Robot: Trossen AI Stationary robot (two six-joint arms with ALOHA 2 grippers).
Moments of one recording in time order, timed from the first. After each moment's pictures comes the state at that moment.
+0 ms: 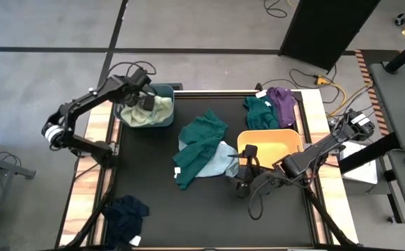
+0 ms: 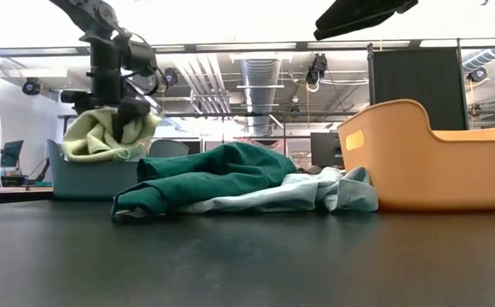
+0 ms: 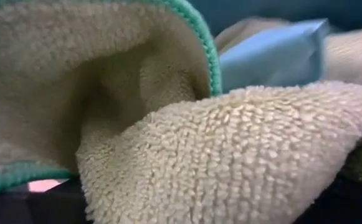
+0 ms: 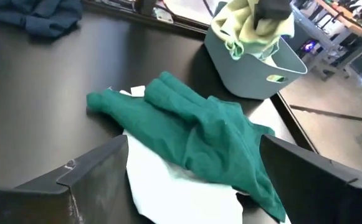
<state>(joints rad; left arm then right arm) 0.88 1.37 1.10 -1.05 -0.35 -0.46 0.50 1.42 0.96 -0.19 0.76 0.09</state>
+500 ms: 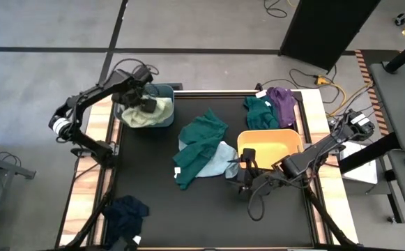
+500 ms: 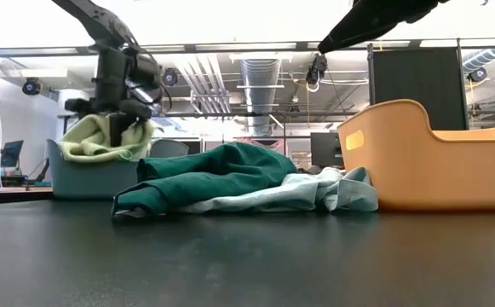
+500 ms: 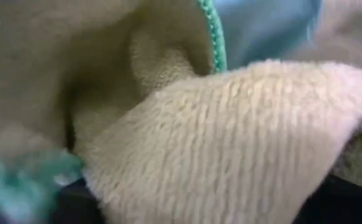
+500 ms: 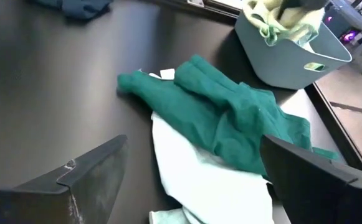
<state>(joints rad) 0.92 1.49 1.18 -1.18 -0.19 -0.38 0.51 1.42 0.94 -0.21 0.64 0.11</state>
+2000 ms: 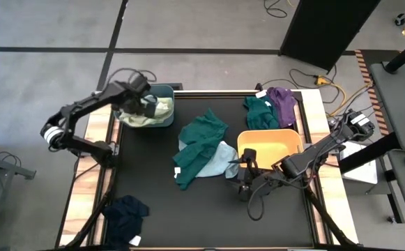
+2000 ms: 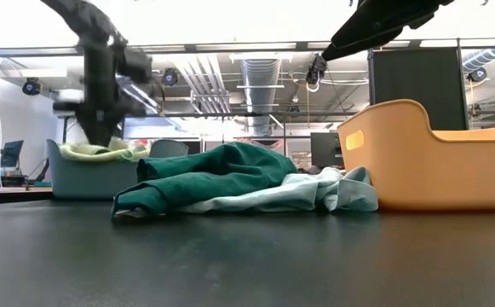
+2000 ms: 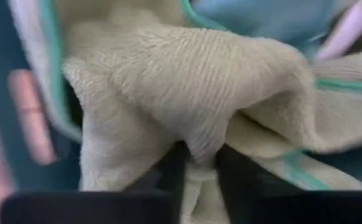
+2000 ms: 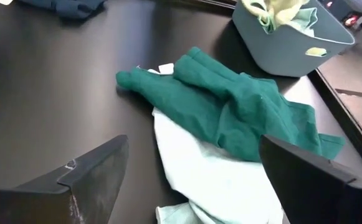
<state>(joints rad) 0.88 1.35 0.99 -1.02 -0.22 -0.48 0.50 1.43 0.92 -0.21 0.63 0.19</state>
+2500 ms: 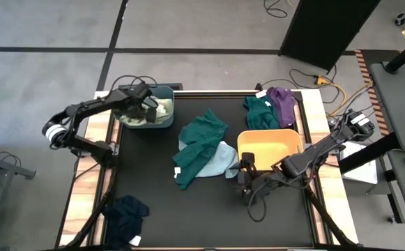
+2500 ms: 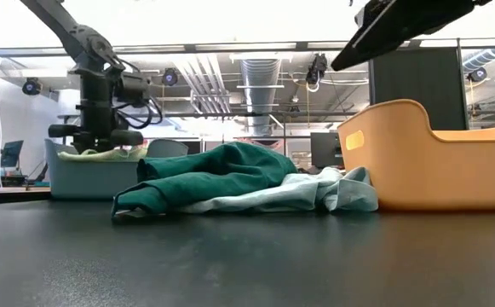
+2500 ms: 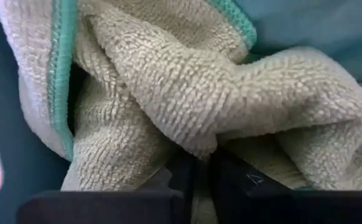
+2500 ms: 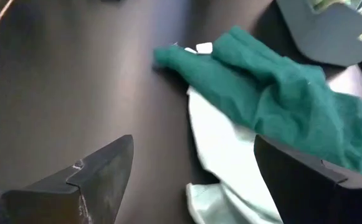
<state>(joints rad) 0.89 1.38 0.82 -0.81 -0.26 -0.48 0.50 1.43 0.91 -0.24 0.50 0.18</state>
